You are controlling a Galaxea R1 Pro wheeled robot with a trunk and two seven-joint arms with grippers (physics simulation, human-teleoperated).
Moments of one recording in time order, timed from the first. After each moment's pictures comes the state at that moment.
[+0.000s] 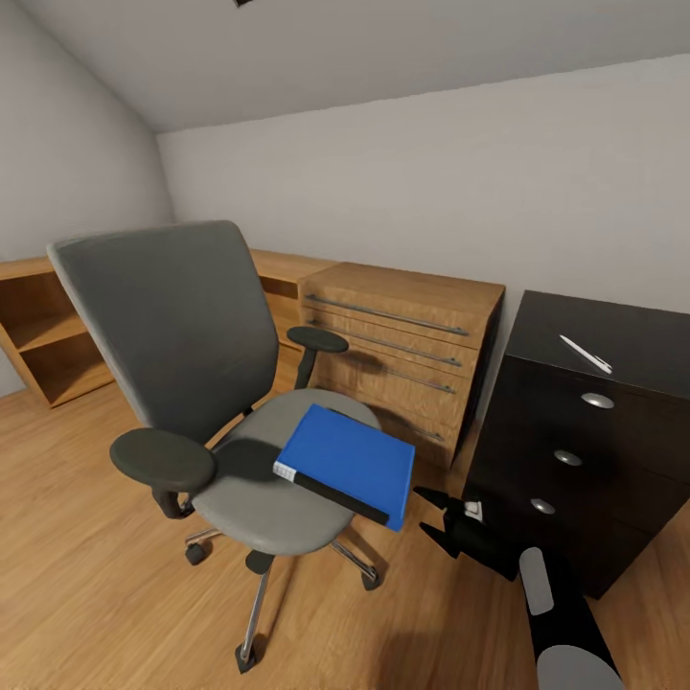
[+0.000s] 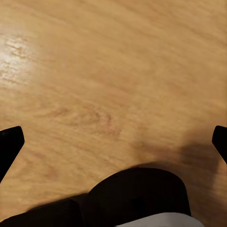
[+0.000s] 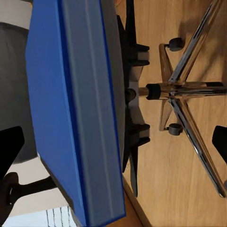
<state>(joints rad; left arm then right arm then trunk) 0.35 0.01 0.45 -1.07 1.02 0.18 0.28 -0.52 0.12 -0.65 -0.91 -0.29 1.04 0.74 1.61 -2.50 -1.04</state>
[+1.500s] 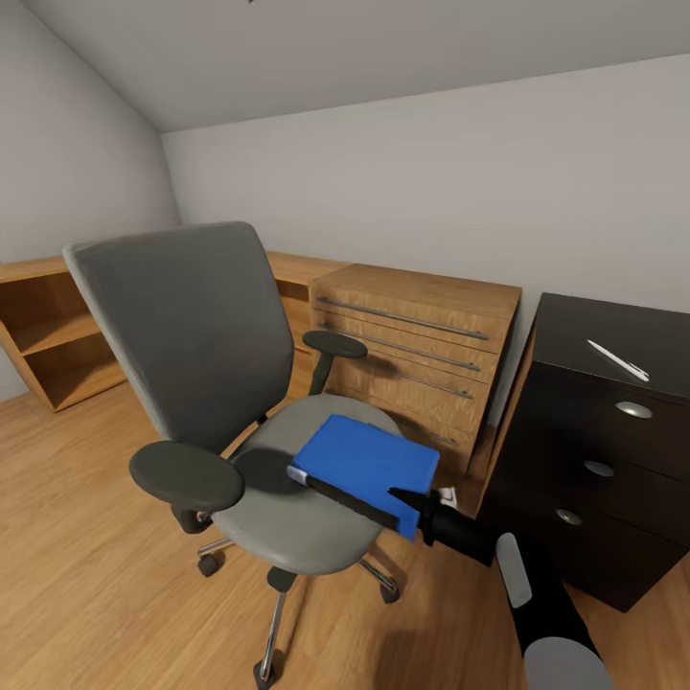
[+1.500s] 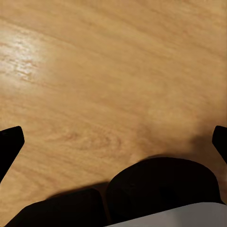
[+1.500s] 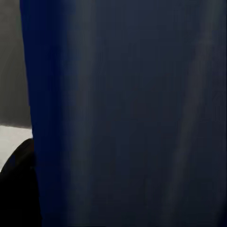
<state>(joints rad) 0.35 0.02 0.44 -1.00 1.00 0.18 0.28 -0.53 0.11 -0.46 -0.91 -0.32 1.04 0.89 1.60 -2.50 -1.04</state>
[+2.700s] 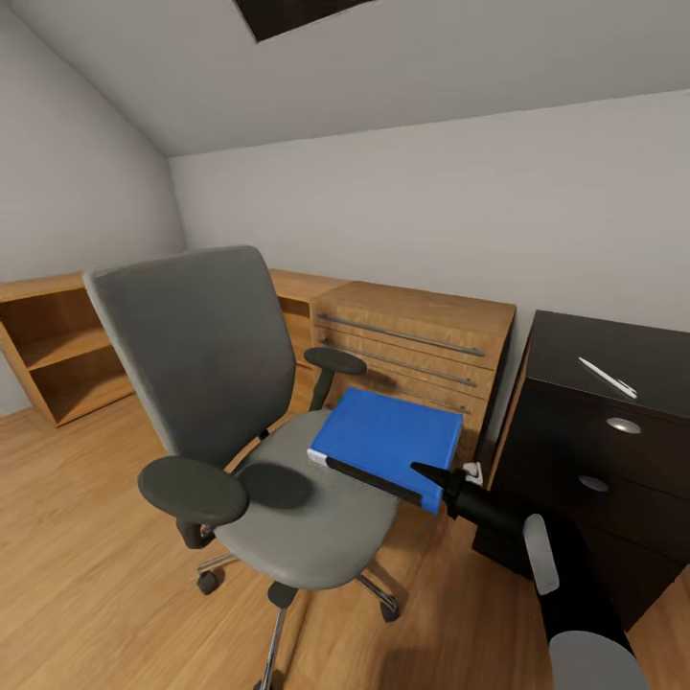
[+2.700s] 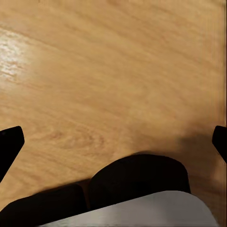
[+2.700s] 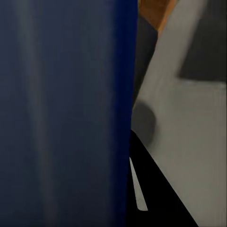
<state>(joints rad) 0.35 0.01 0.44 -1.00 1.01 0.18 0.28 -0.53 0.06 -0.45 -1.08 -0.29 1.04 0.97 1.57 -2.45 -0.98</state>
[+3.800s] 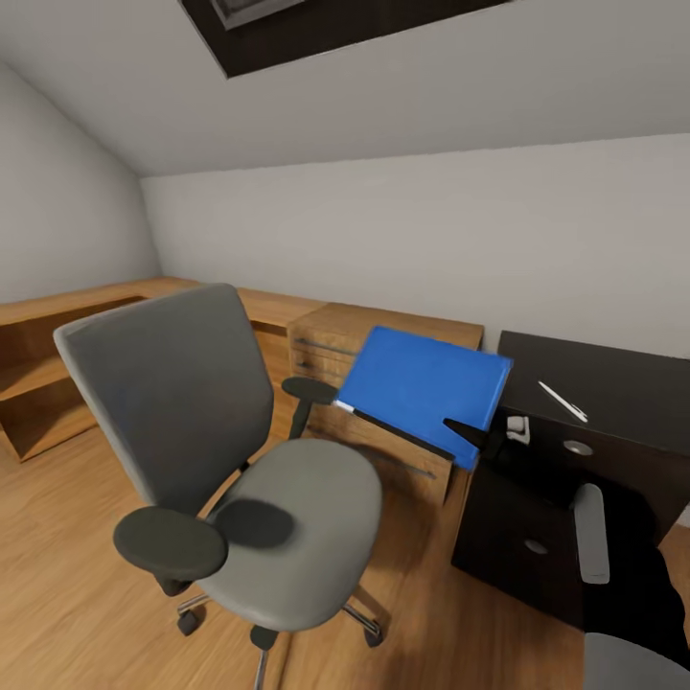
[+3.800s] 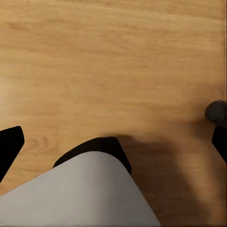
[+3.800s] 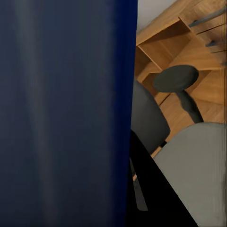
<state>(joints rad) 0.35 -0.01 0.27 -1.04 0.89 0.10 0.25 -0.51 0.02 -0.46 -1.49 -0.29 1.04 0.96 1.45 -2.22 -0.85</state>
